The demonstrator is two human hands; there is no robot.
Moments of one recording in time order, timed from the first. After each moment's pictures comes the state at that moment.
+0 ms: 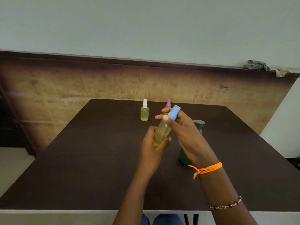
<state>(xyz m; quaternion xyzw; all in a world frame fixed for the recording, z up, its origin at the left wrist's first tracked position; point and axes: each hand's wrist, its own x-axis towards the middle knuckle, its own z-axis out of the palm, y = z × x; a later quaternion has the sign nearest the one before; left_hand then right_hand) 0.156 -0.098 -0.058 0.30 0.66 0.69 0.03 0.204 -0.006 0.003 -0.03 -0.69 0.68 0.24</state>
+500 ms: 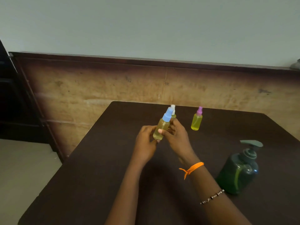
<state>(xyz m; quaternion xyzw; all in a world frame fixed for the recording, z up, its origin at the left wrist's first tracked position) 0.014 -0.137 -0.080 0.27 0.77 0.58 0.00 0.064 -0.030 -0.061 -0.10 -0.75 0.60 0.25</state>
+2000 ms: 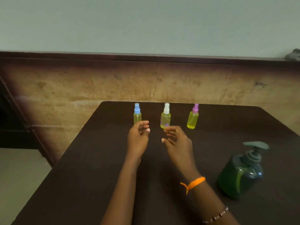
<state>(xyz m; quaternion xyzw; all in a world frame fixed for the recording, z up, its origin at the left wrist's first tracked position) -0.019 -0.112 -0.082 0.15 0.73 0.67 0.02 0.068 -0.018 -0.086 -0.17 -0.78 0.50 0.32</state>
